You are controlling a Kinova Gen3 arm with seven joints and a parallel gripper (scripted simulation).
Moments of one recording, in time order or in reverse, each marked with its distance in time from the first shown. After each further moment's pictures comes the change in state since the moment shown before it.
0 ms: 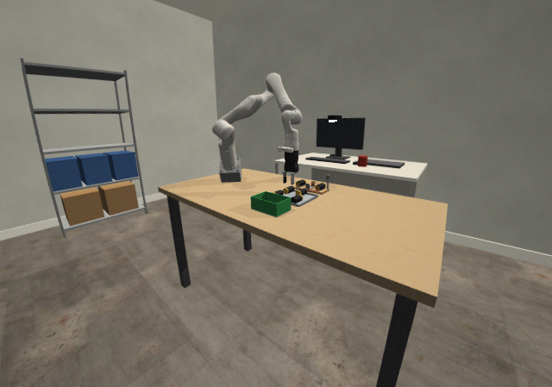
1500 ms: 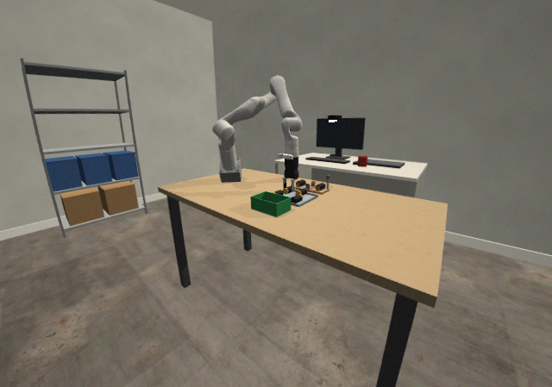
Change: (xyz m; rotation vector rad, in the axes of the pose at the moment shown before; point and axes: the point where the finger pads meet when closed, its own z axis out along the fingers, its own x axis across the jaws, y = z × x) arm 0.000 0.001 0.036 -0.001 -0.002 -0.001
